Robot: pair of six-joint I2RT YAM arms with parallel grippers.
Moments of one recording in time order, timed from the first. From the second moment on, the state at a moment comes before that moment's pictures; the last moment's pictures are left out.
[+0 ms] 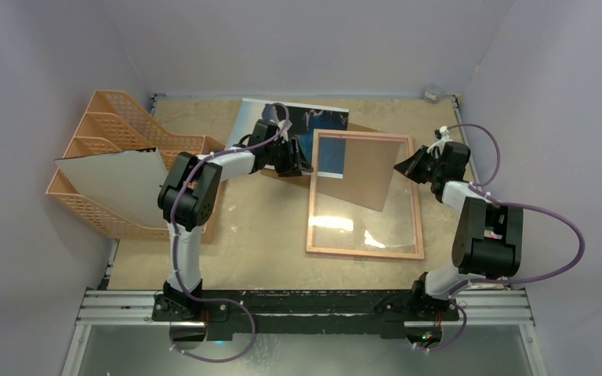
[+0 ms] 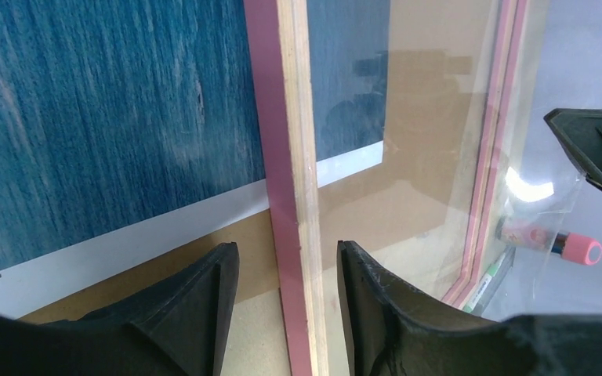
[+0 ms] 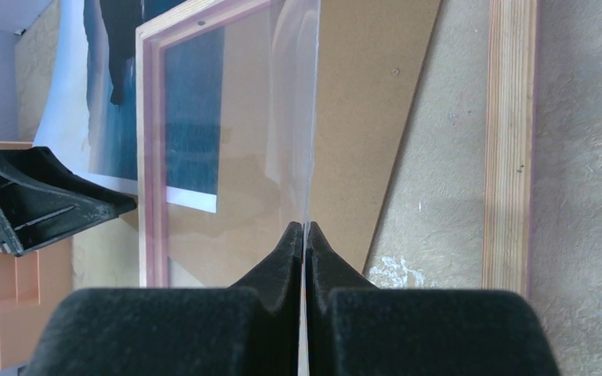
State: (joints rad) left arm -0.42 2.09 1.36 -0.02 0.51 -0.68; right arm -0.21 1.57 0.78 0.18 -0.55 0.45
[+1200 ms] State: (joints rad) left arm -0.45 2.13 1.42 -0.09 0.47 -0.66; right arm -0.21 1.58 0.79 0.16 -0.52 0.37
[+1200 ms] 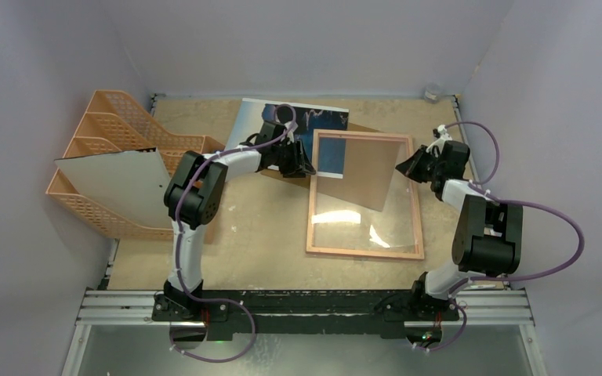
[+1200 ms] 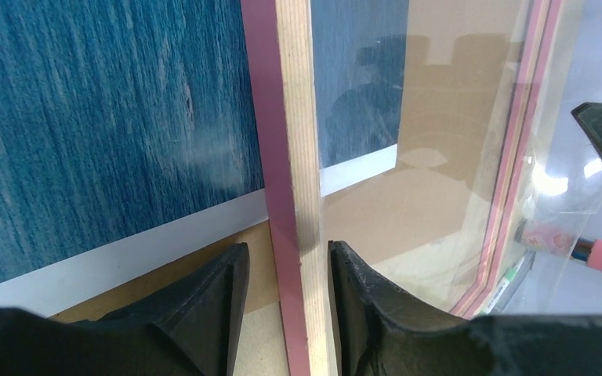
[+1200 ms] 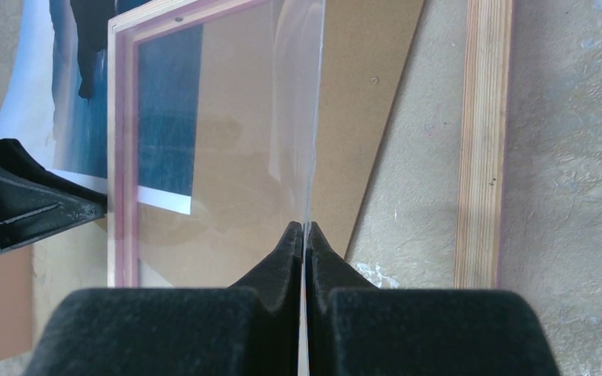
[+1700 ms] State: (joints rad) left arm -0.46 2.15 1.46 -0.13 0.45 -0.64; right arm -0.21 1.61 0.81 0.16 -0.49 0.35
